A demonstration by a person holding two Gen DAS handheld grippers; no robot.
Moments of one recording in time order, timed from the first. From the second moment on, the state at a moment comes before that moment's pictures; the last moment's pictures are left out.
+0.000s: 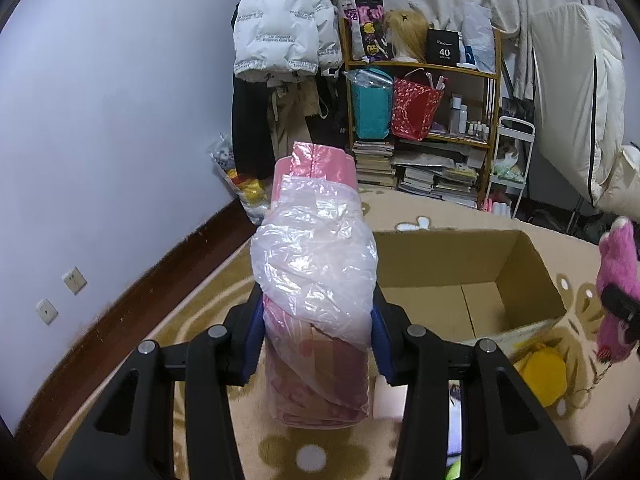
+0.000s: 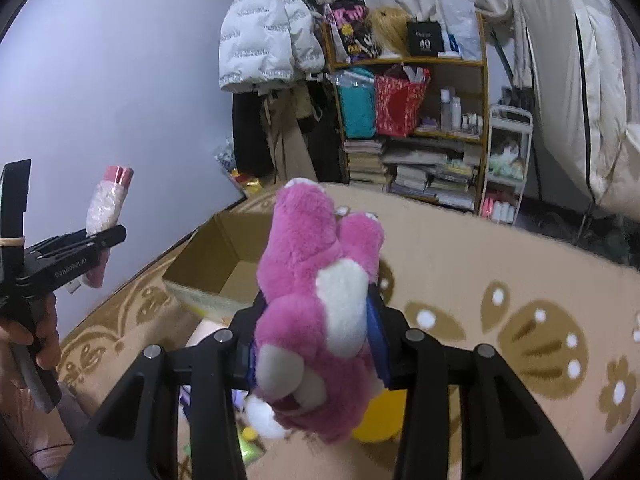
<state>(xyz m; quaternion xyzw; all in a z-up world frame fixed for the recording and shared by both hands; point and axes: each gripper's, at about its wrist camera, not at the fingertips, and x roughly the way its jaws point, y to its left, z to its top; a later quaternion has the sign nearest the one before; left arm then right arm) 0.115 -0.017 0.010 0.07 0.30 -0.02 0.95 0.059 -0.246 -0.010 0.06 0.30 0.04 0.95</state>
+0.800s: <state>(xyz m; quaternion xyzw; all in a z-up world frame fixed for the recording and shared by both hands) 0.168 -0.050 -0.016 0.08 0.32 -0.07 0.94 0.140 -0.230 -0.011 0.05 0.31 0.04 0.95</state>
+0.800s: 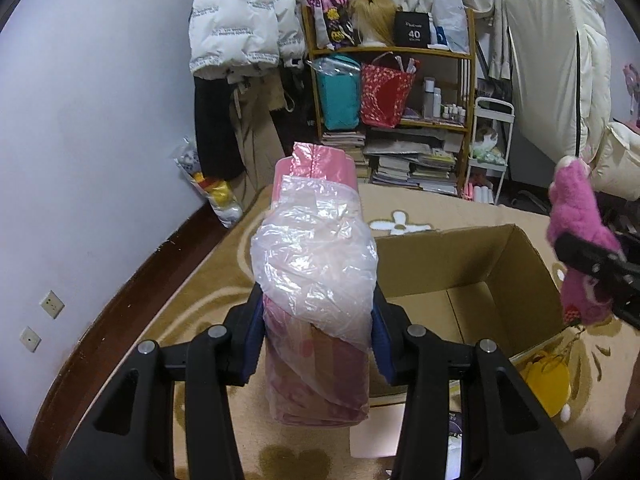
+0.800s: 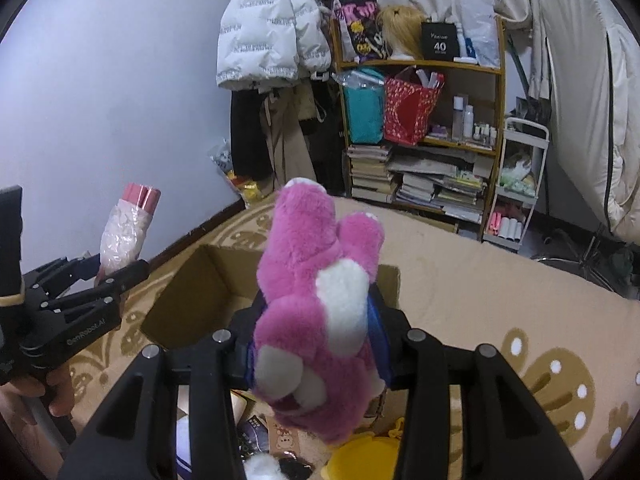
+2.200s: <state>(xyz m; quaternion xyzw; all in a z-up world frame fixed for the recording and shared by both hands) 0.119 -0.035 -0.013 0.07 0.35 -0.08 0.93 0.089 -0.228 -0.020 0.06 0.34 0.00 0.94</state>
